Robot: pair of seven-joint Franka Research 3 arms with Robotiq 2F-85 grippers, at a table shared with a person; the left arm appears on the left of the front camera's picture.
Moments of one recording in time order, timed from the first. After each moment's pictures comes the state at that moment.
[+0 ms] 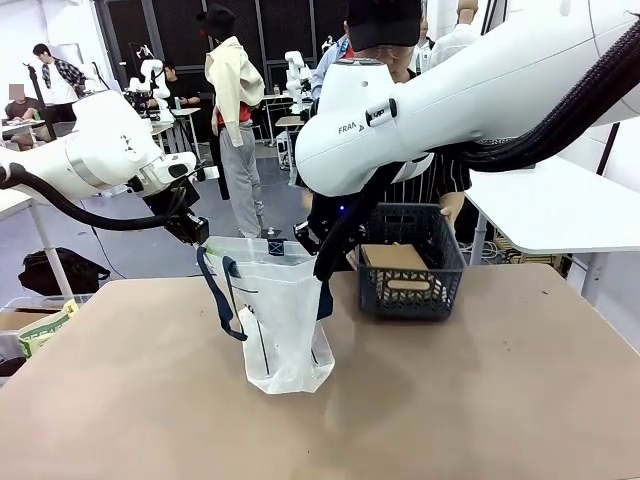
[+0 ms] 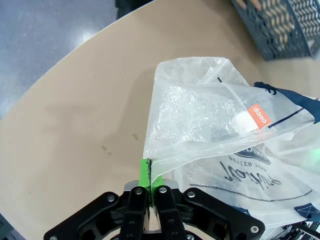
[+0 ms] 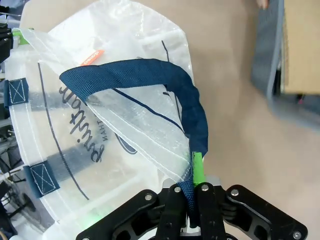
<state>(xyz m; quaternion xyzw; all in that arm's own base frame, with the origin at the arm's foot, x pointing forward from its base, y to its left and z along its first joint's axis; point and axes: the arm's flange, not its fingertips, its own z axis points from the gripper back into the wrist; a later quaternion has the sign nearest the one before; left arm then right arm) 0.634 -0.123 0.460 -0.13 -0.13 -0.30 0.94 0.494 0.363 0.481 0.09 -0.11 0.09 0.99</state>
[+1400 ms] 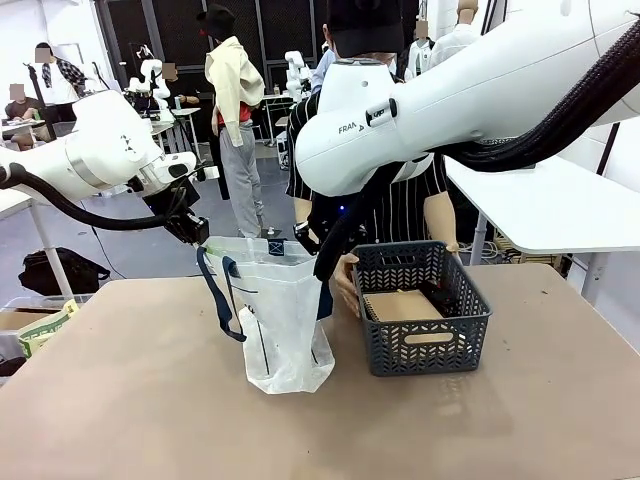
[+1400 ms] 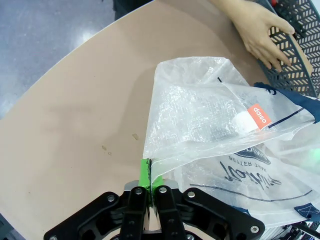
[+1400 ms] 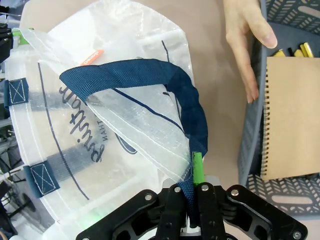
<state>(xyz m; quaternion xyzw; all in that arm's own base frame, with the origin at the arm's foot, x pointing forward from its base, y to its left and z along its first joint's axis) 0.634 -0.123 0.460 -0.13 -0.13 -0.30 0.94 0.494 0.363 0.481 0.09 -0.11 0.09 0.99</state>
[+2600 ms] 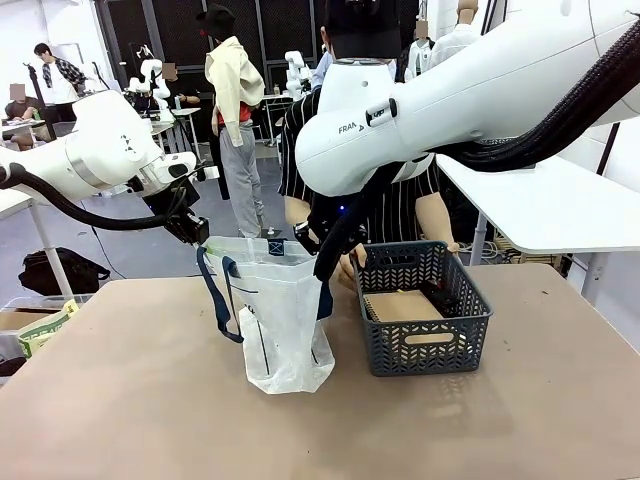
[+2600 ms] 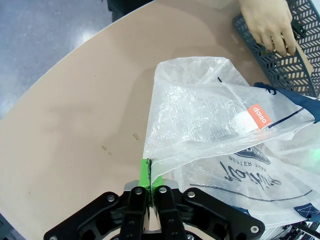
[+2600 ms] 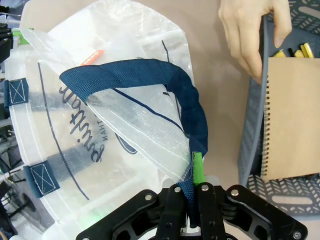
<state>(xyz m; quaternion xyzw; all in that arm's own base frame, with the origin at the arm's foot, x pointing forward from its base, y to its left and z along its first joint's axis) 0.634 -0.123 0.460 -0.13 -0.13 -0.30 0.94 0.494 0.363 0.481 0.09 -0.11 0.09 0.99</state>
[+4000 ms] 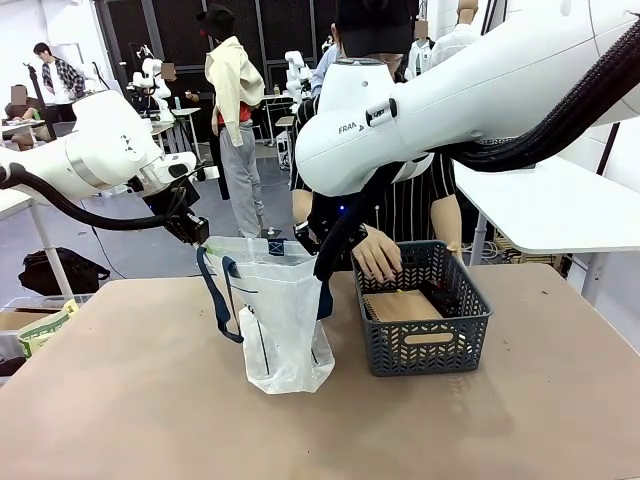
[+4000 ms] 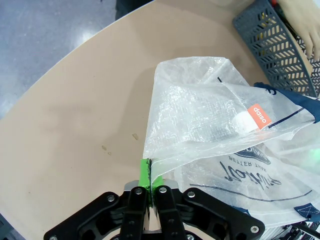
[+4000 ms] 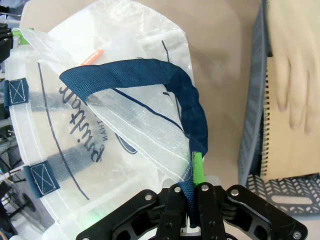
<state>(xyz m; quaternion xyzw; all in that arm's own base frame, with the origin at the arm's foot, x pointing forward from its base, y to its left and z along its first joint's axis) 0.634 -0.123 0.460 -0.13 -0.13 -0.30 0.94 0.494 0.363 0.481 0.09 -0.11 0.09 0.99</state>
